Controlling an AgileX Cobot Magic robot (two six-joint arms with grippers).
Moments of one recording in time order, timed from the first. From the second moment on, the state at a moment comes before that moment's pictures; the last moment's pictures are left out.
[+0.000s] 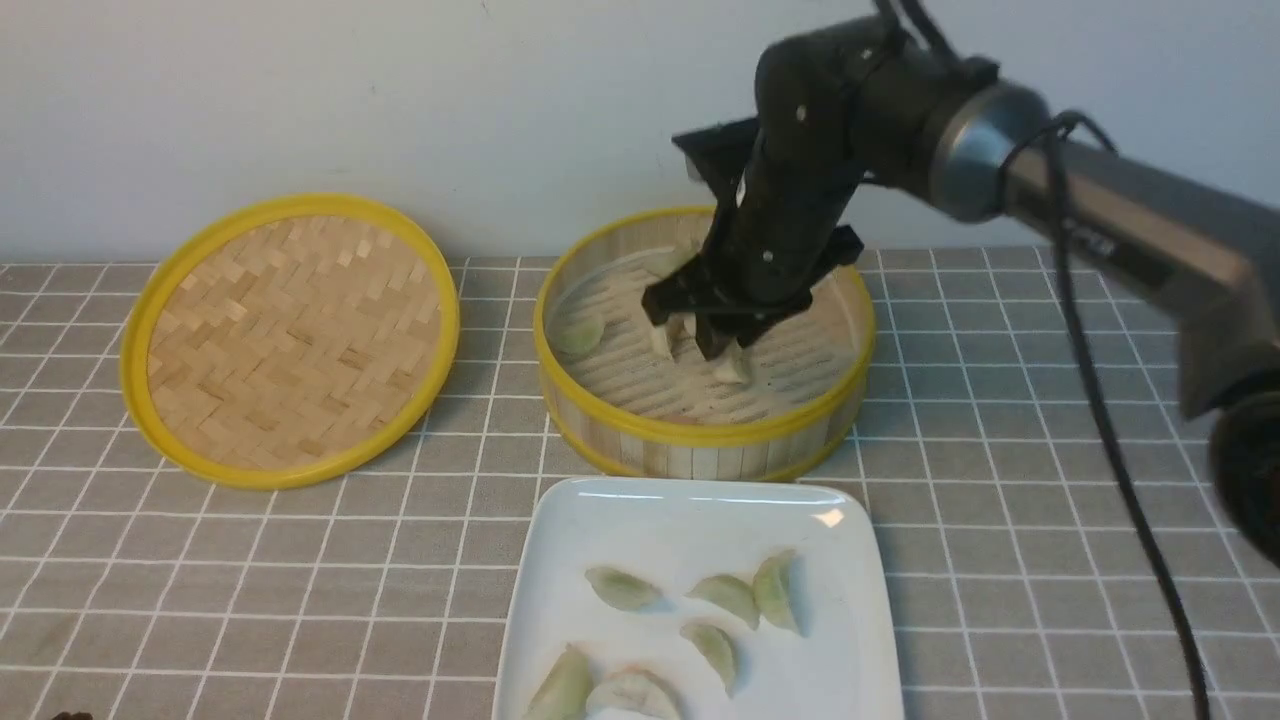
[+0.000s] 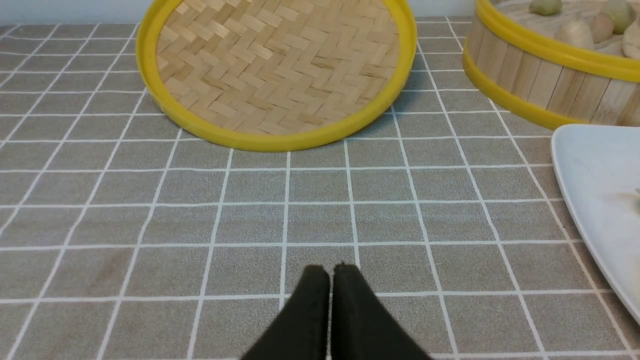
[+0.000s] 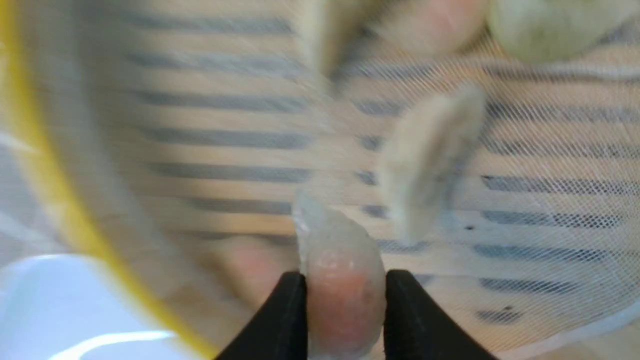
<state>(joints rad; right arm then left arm) 0.51 2.18 -2.08 0.11 1.23 0.09 -0.08 -0.01 0.02 -0.02 0.38 -0.05</state>
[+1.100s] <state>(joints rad) 0.55 2.11 -1.95 0.01 1.20 0.14 -0.08 -0.01 0.02 -0.02 0.38 -0.05</state>
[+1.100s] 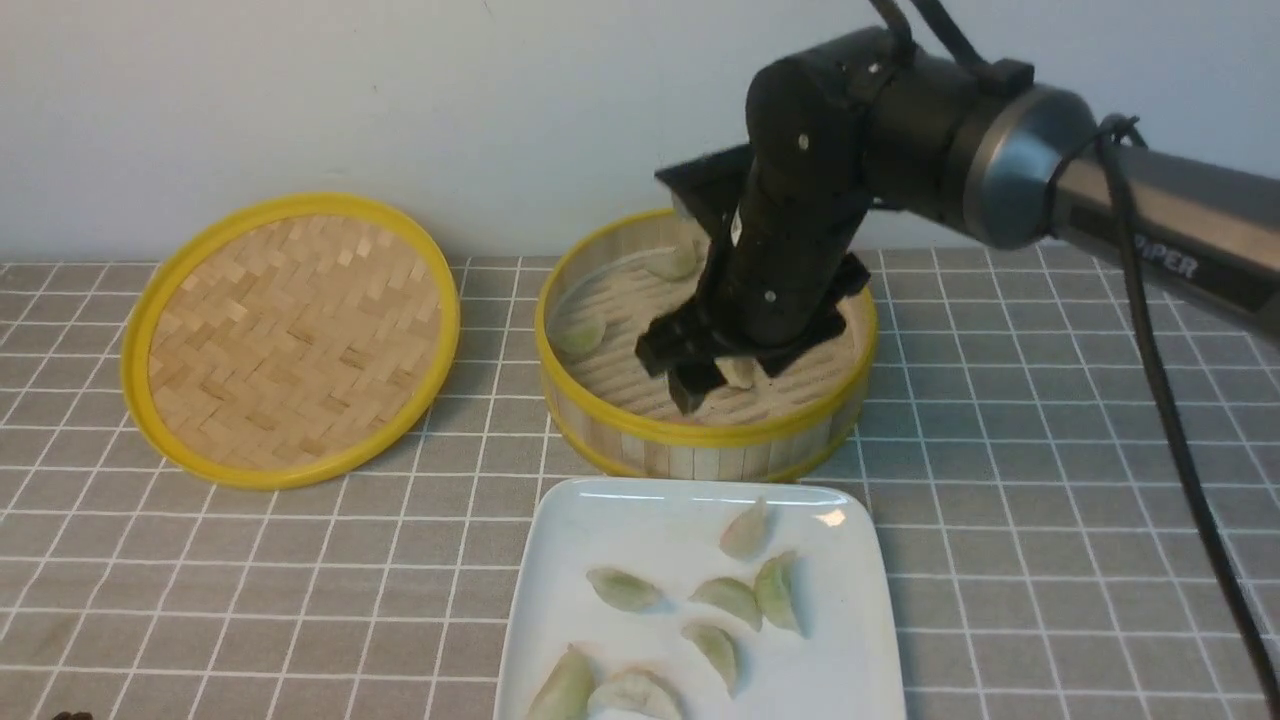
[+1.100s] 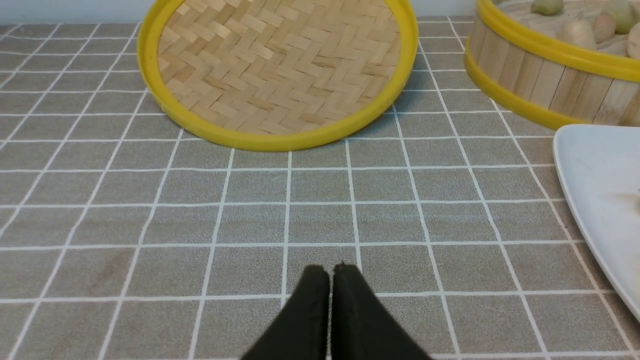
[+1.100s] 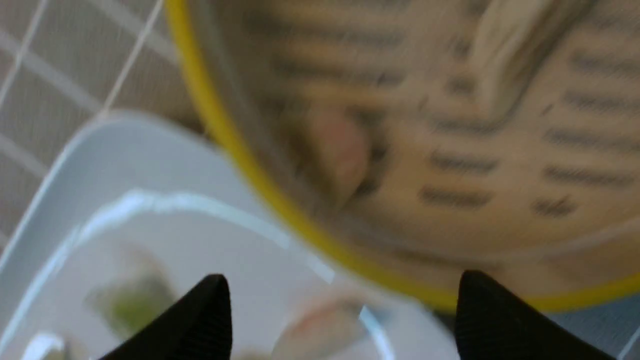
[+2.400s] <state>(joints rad) 0.58 2.01 -1.92 0.15 1.24 0.07 -0.08 -0.01 0.02 -0.02 0.38 -0.05</state>
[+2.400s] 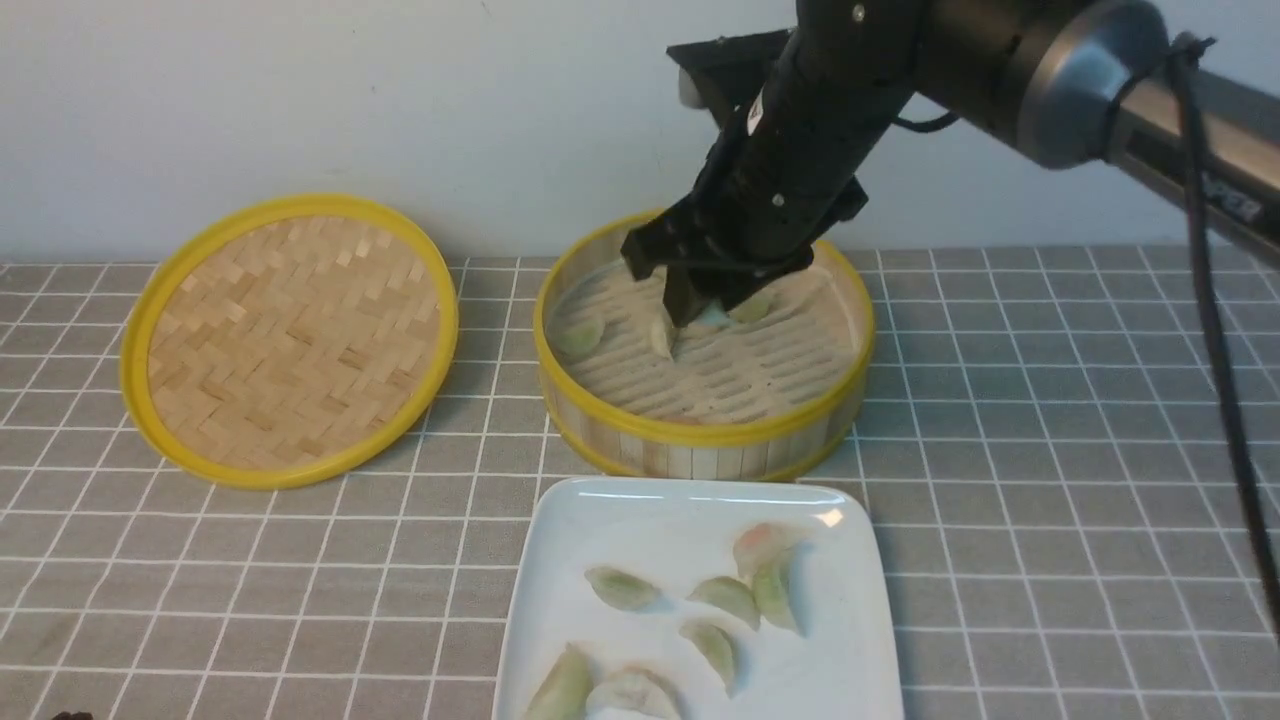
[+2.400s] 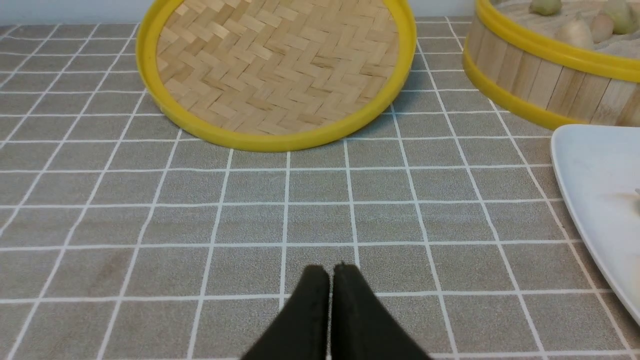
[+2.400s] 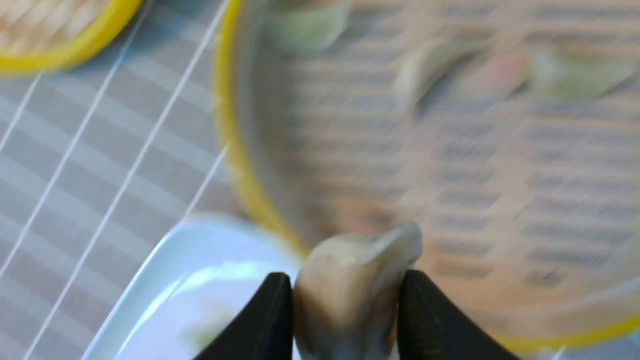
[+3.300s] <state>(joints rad) 0.76 1.93 -1.64 0.13 1.23 0.09 -0.08 -0.01 0.02 -0.02 0.38 -0.05</state>
